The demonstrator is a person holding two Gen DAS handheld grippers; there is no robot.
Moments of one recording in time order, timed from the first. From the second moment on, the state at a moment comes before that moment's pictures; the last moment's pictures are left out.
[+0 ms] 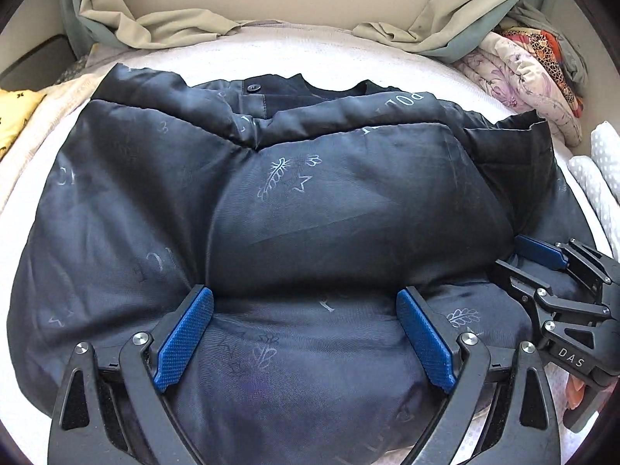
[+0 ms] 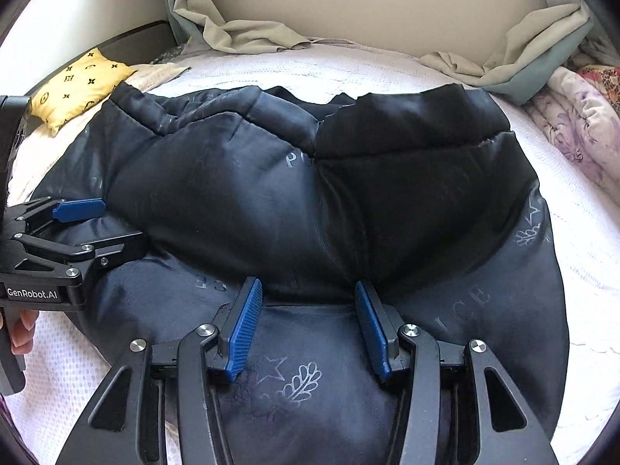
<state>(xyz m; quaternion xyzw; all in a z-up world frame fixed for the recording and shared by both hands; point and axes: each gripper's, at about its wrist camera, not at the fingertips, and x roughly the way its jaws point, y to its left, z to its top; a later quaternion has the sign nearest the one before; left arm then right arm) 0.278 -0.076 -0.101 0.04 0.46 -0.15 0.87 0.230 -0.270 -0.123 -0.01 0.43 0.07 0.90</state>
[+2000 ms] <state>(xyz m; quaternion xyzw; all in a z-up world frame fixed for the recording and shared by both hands) 0.312 0.130 -0.041 -0.27 0.46 -0.11 0.84 0.231 -0.365 -0.062 0.16 0.41 0.01 0.90</state>
